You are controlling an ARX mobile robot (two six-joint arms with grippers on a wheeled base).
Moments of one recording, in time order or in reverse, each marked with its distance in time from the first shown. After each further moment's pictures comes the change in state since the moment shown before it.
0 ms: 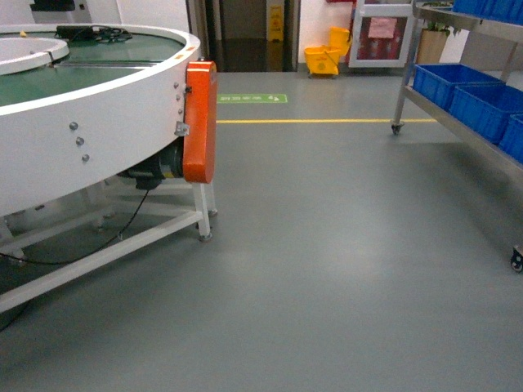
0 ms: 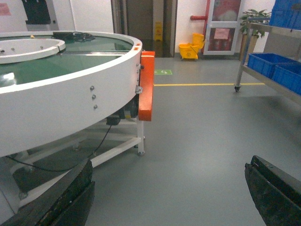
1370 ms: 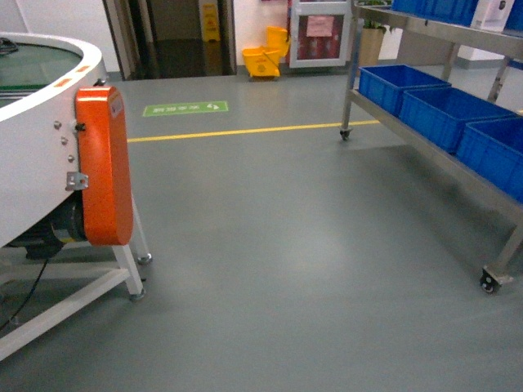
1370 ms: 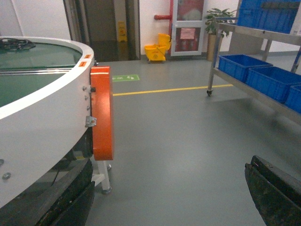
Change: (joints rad) left arm 0.000 0.000 0.000 0.001 0.000 0.000; right arm 0.000 0.000 0.000 -0.001 0.000 0.000
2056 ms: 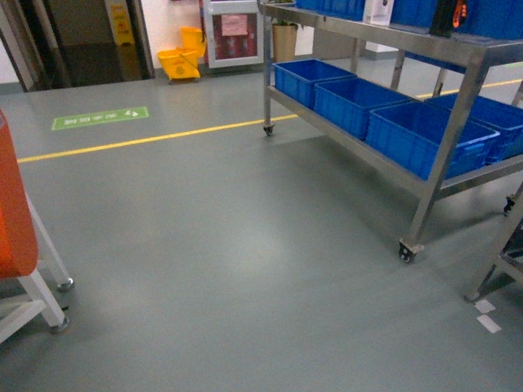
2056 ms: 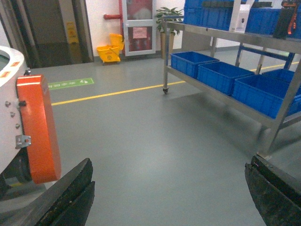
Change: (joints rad) left arm 0.000 0.000 0.000 0.000 0.000 0.000; right arm 0.000 0.000 0.000 0.000 0.000 0.000
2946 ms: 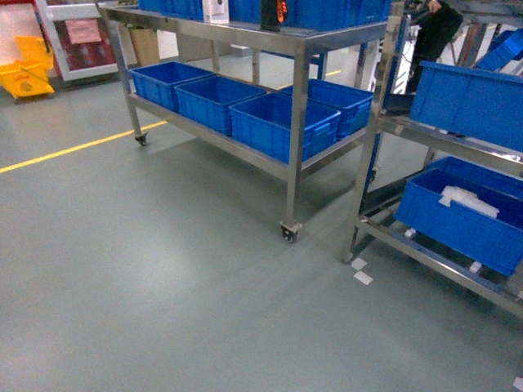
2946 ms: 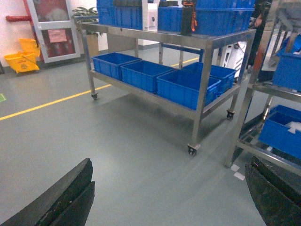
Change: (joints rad) left arm 0.000 0.000 0.000 0.000 0.000 0.000; right arm 0.000 0.000 0.000 0.000 0.000 0.000
